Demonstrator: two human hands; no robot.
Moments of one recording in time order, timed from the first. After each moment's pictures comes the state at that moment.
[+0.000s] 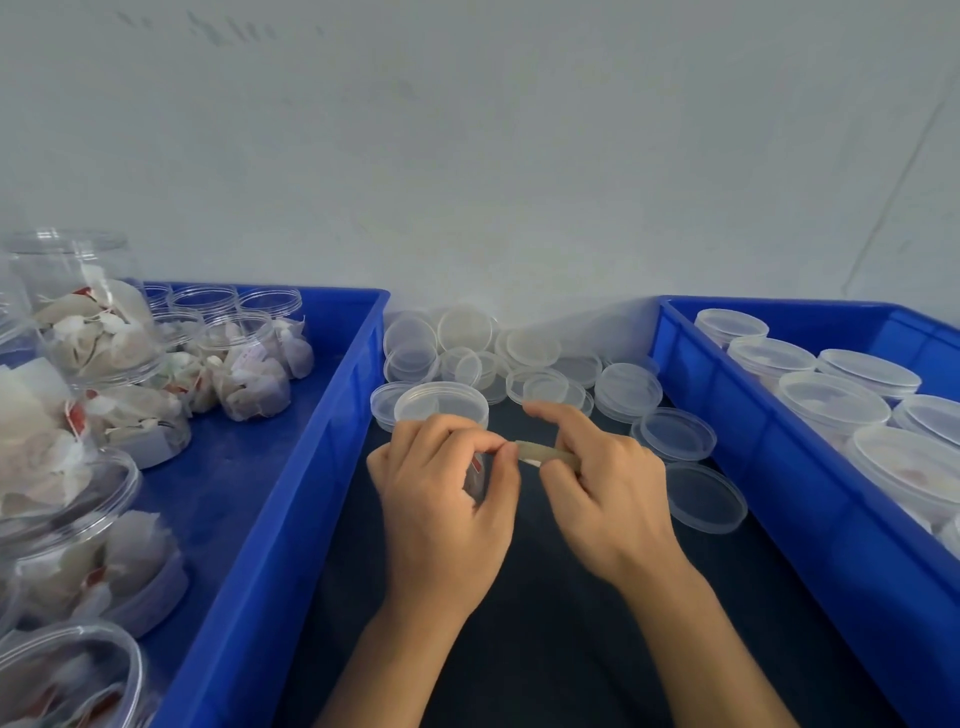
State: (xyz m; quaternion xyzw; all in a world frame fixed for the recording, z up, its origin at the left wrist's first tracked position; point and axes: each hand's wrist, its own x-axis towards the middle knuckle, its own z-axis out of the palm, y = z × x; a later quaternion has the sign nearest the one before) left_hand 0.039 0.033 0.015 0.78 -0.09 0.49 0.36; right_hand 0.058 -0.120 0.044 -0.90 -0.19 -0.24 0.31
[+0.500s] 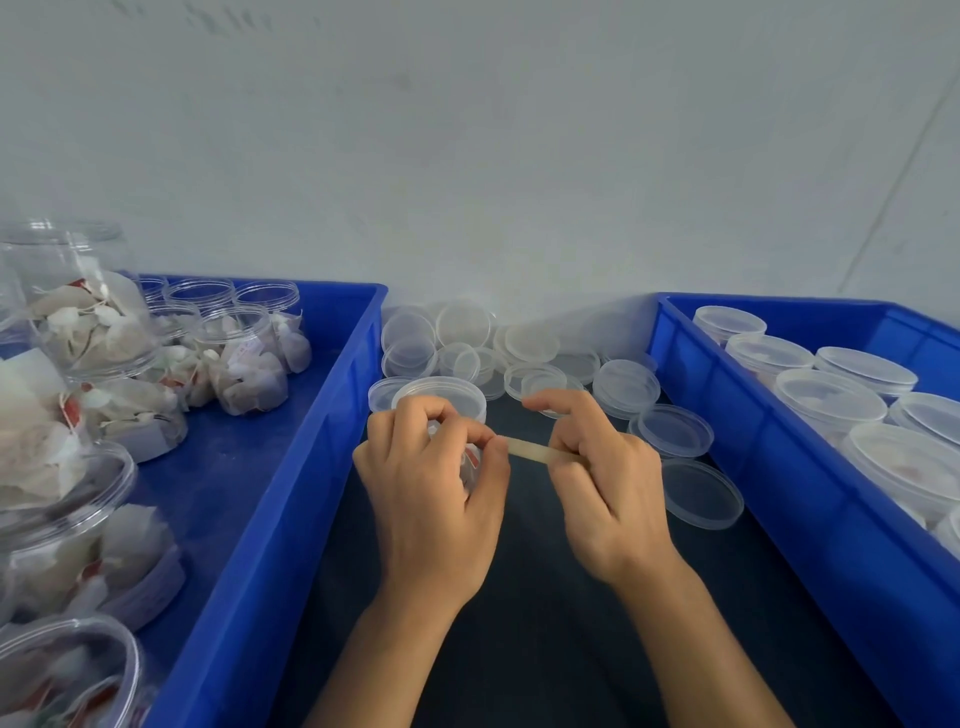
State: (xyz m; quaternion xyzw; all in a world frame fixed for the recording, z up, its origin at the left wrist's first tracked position) left_hand 0.038 0.034 0.024 0.82 -0.04 0.47 0.34; right_hand 0.057 -0.122 0.039 -0.83 -0.26 -0.30 0.40
